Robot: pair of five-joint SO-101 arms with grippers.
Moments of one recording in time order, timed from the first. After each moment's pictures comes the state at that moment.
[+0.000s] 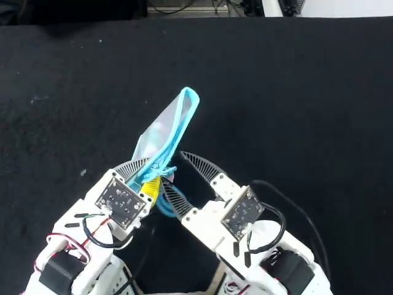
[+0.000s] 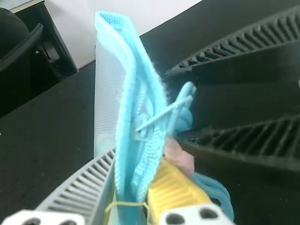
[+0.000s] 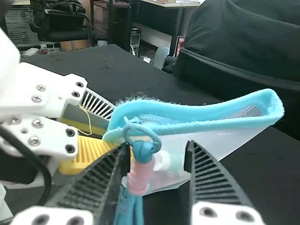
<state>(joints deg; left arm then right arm) 24.4 -101.7 73.1 60.7 -14.8 -45.8 -103.1 69.9 53.8 7.5</state>
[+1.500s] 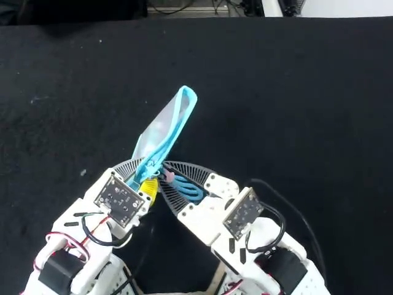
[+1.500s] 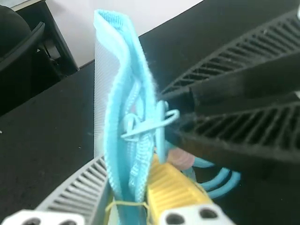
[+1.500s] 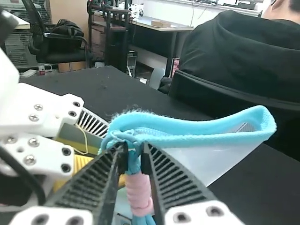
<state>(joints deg) 24.4 -101.7 73.1 60.7 -14.8 -45.0 -103.2 74.2 44.5 7.4</state>
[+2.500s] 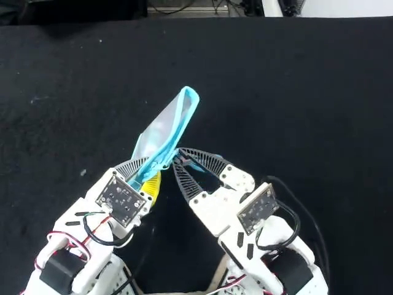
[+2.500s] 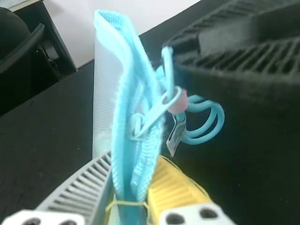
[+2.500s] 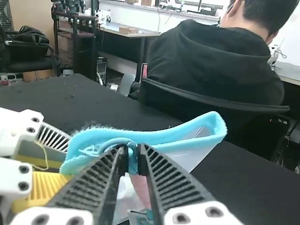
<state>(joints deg) 24.4 -101.7 73.1 60.6 -14.8 -37.2 -103.2 71.3 44.6 7.5</state>
